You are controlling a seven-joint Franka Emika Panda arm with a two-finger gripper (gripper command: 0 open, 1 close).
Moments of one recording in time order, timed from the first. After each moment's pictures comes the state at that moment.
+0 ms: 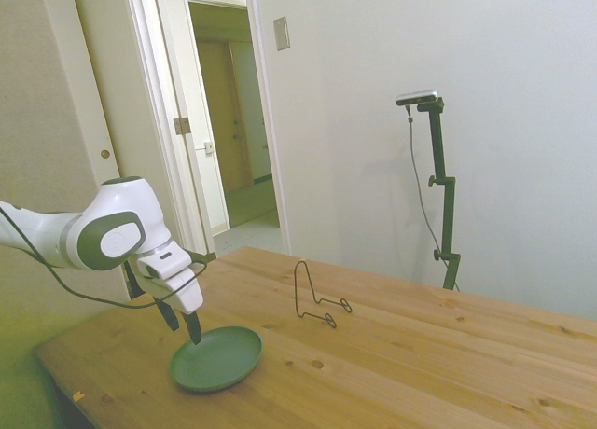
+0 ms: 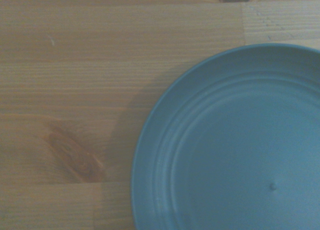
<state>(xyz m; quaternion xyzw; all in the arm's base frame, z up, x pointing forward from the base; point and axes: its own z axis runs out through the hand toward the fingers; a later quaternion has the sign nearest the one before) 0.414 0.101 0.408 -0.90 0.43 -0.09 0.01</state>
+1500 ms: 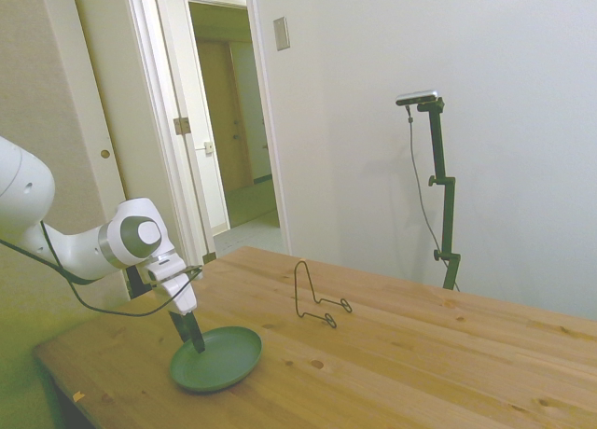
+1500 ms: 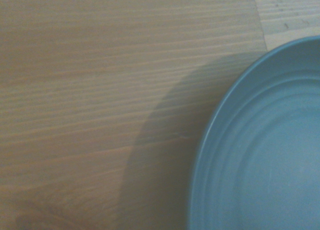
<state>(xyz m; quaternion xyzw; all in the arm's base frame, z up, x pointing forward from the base) 0.470 0.167 0.349 -0.85 0.50 -0.10 -0.14</state>
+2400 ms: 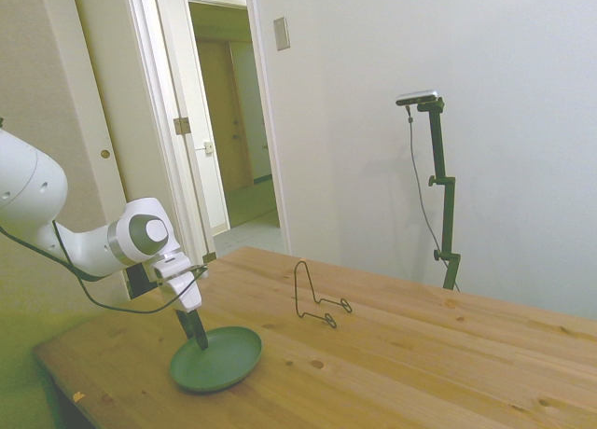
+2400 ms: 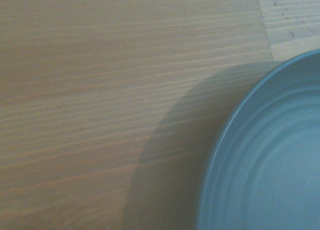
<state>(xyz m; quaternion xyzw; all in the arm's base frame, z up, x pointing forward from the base) 0.481 0.165 0.345 -0.85 0.50 -0.09 -0.14</state>
